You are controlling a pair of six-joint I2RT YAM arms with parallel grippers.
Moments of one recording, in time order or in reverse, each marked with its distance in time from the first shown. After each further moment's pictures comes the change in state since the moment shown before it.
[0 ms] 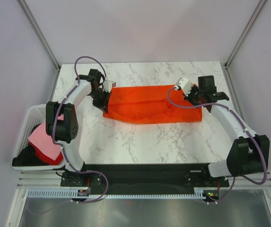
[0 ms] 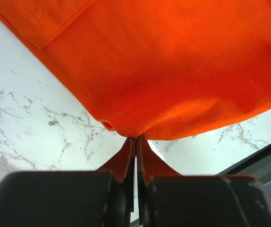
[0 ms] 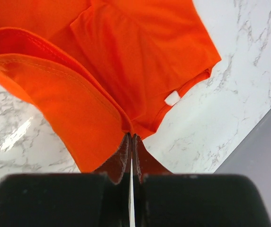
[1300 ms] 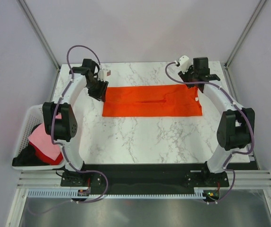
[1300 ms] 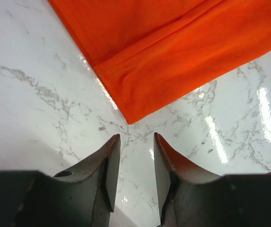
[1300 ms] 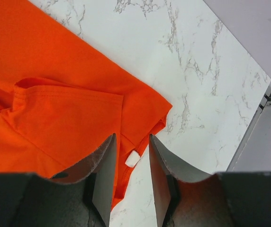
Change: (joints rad) left arm 0.055 0.050 0.196 -0.027 -0.071 0.002; right arm -0.010 0.408 0.385 0.176 0.083 0.217
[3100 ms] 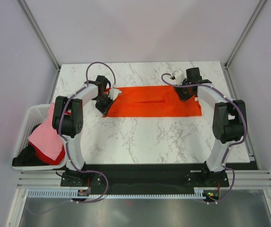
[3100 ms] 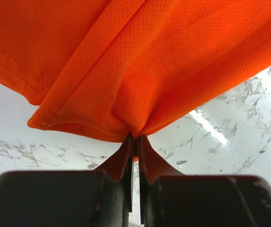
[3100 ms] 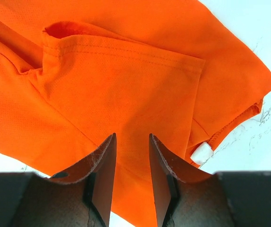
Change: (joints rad) left arm -0.096 0.090 -0.236 0.164 -0.076 0.261; right arm 0.015 0.096 -0.092 -0.091 -0.092 0.075
